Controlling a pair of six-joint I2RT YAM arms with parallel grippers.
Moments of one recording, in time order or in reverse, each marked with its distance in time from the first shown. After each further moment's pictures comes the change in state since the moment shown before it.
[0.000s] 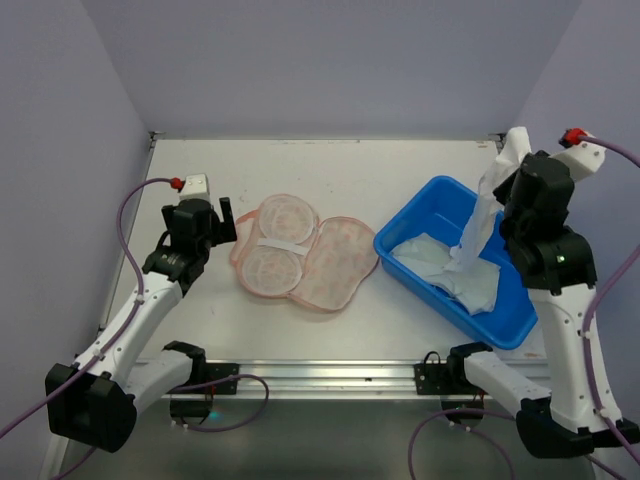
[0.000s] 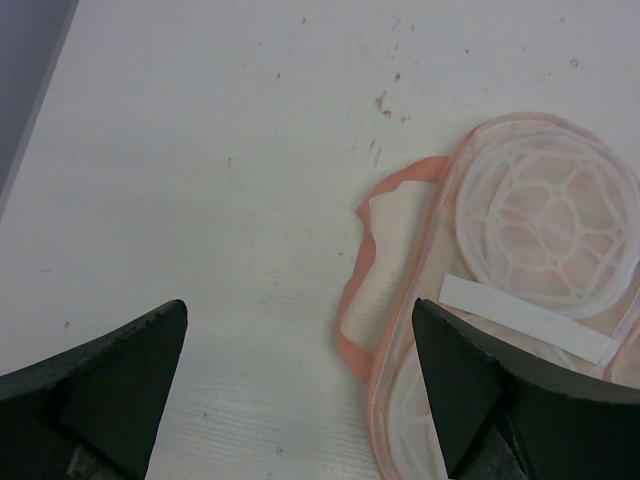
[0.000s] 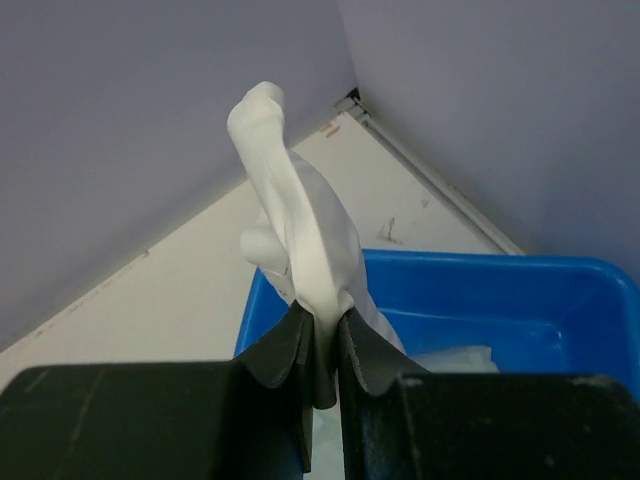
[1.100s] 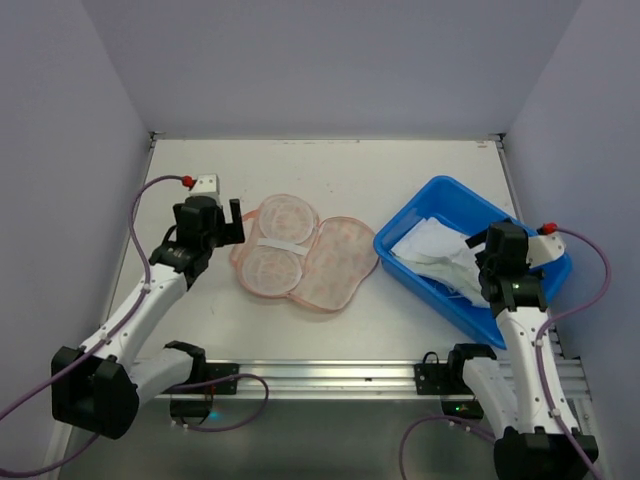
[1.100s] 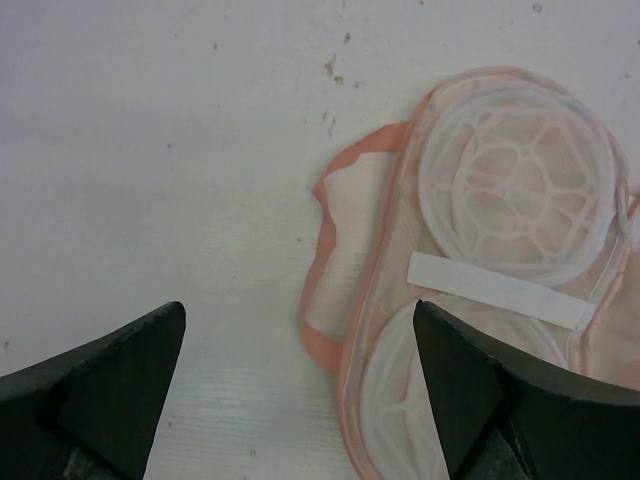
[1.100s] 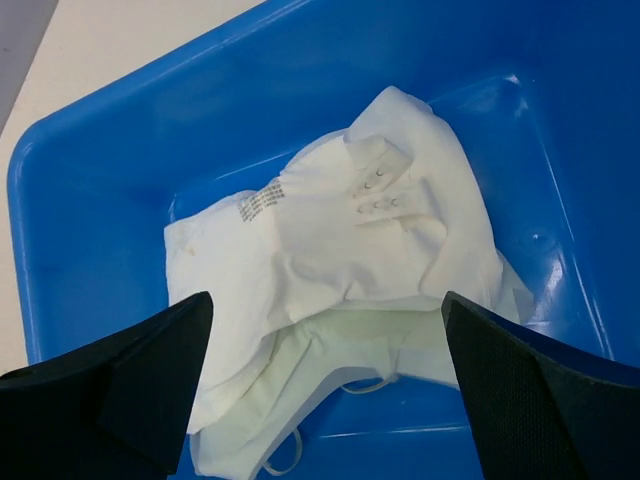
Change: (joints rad) left arm -0.002 0.057 0.003 0.021 0.103 0.008; right arm -0.229 -0.208 -0.751 0.088 -0.152 0.436
